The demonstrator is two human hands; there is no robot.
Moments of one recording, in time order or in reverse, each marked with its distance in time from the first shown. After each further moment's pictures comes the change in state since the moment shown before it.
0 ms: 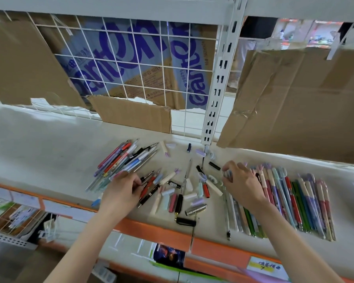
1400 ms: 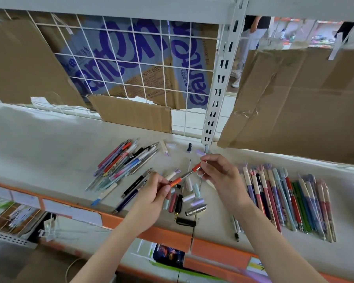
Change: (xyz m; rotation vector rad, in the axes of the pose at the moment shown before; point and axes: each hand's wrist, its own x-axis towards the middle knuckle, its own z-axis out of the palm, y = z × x) left_hand -0.030 0.061 0.003 -0.624 -0.172 0.091; right_hand -0.007 -0.060 -0.001 1.282 -0.039 0.134
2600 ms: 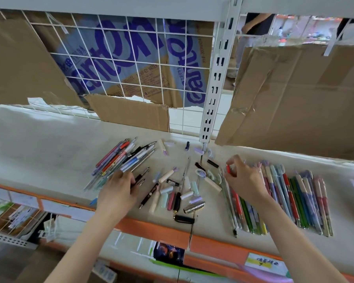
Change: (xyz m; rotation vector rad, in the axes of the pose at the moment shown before) left_hand 0.015 -0.044 -0.042 0.740 0.227 -0.124; right_hand 0.010 0.002 -0.057 -1.198 0.086 -0.028
